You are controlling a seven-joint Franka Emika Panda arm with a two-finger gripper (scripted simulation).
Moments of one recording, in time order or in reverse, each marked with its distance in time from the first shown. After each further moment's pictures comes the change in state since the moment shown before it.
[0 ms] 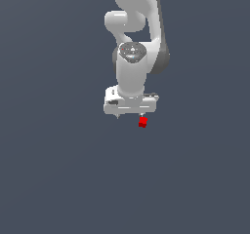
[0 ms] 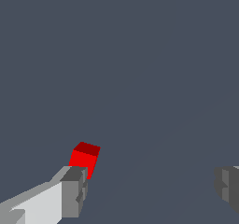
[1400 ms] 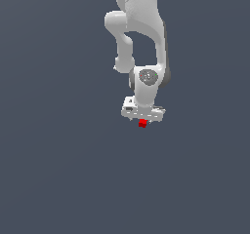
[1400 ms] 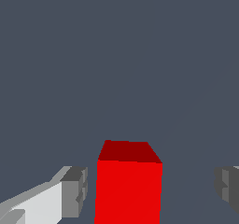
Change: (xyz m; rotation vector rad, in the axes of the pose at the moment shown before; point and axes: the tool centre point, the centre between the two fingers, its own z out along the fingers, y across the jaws) arm -0.047 -0.066 0.120 0.001 0.019 0.231
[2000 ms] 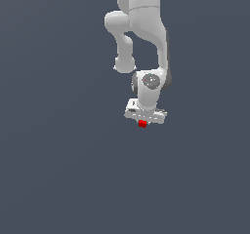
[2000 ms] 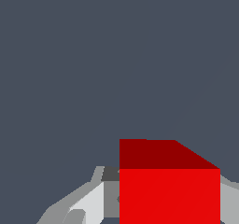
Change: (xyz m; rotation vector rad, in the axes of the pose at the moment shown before) arm -0.009 -0.015 0.026 0.001 0.005 0.049
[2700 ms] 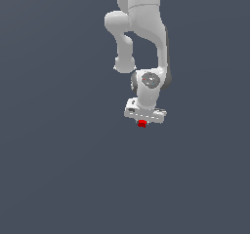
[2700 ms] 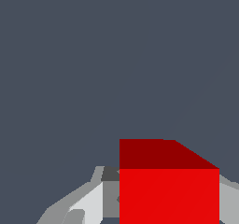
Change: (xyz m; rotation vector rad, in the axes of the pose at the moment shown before) arm 0.001 0.003 -0.006 -0.001 -0.001 0.001
